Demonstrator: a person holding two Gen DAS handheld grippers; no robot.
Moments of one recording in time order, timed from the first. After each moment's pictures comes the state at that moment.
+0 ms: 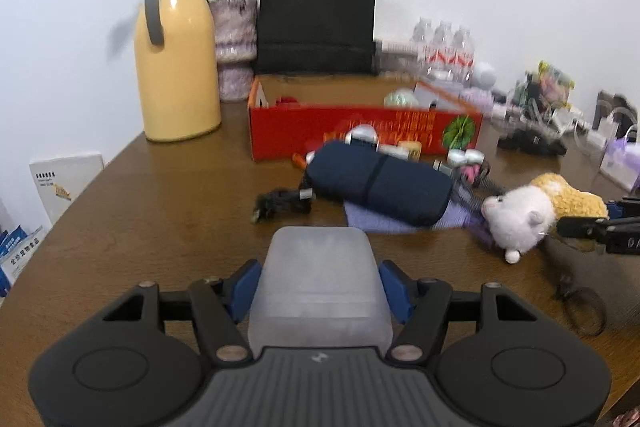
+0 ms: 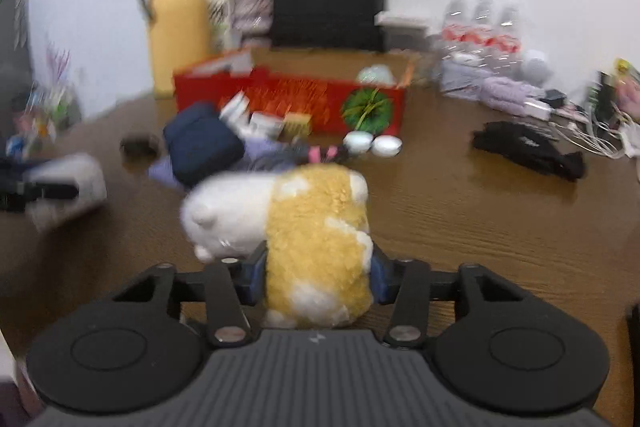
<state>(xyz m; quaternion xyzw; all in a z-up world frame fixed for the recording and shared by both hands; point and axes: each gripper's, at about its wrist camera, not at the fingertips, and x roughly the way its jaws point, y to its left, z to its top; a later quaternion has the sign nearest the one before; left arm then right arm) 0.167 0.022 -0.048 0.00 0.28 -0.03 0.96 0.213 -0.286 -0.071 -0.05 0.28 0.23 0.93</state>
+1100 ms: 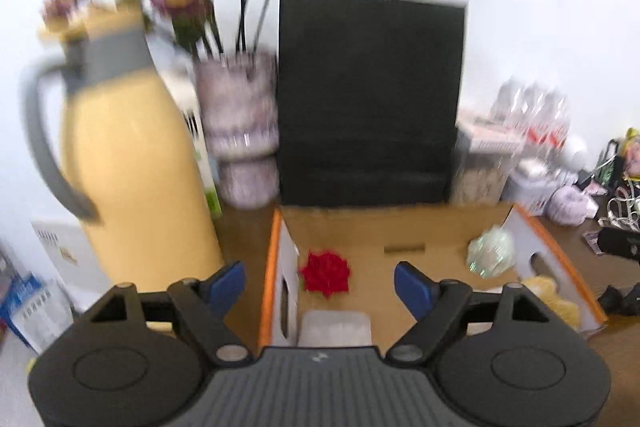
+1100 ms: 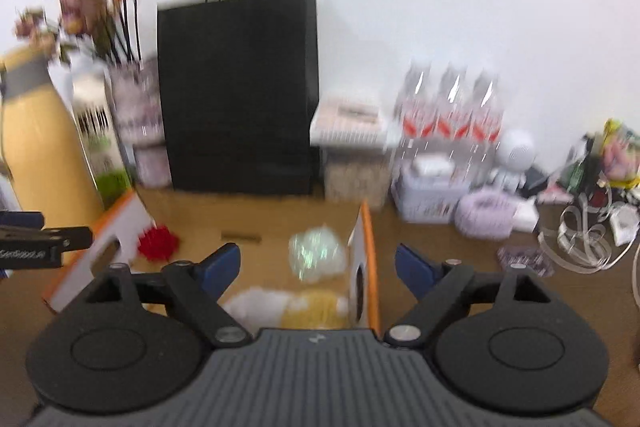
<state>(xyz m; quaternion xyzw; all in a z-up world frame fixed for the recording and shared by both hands) 0.435 0.035 0.059 0.02 0.28 0.03 0.96 0.443 -0.209 0.044 -0.02 0.26 0.12 0.96</state>
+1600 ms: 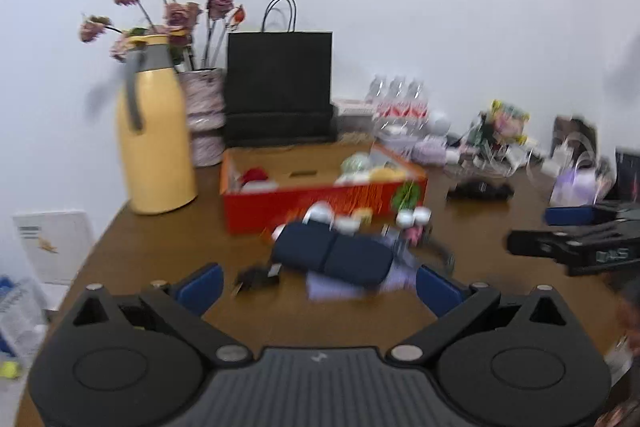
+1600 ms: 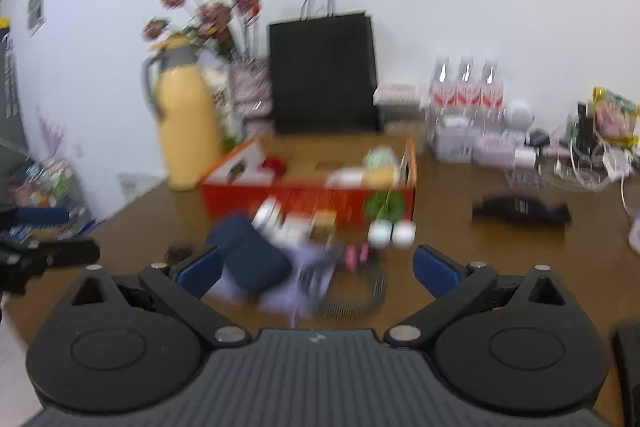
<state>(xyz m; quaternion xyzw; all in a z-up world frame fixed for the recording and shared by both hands) 0.118 0.009 0.018 0.03 0.23 -0.08 0.97 0.168 -0.261 -0.003 0.00 0.23 0.22 0.95</state>
